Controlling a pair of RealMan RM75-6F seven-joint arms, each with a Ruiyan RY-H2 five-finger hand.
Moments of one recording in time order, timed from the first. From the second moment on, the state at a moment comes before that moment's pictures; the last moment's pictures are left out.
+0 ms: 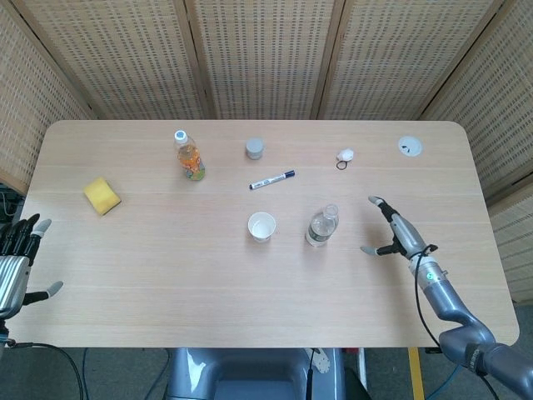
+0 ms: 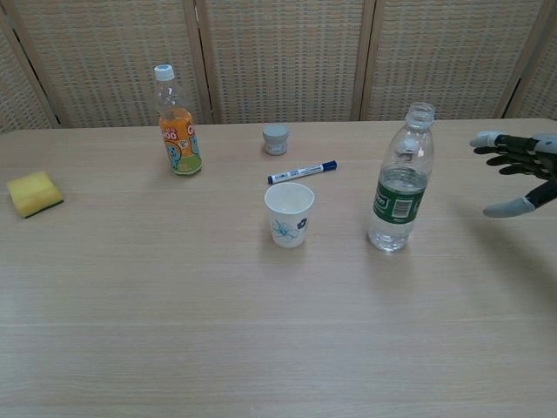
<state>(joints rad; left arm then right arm) -0.13 -1.04 -0.06 -1.77 1.44 1.44 0.19 0.56 -1.50 0.17 -1.03 -1.45 0.84 0.84</state>
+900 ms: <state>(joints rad) -0.14 -1.05 -0.07 -1.75 1.39 1.41 0.21 0.68 -1.66 0.24 -1.04 -1.34 0.76 0.84</state>
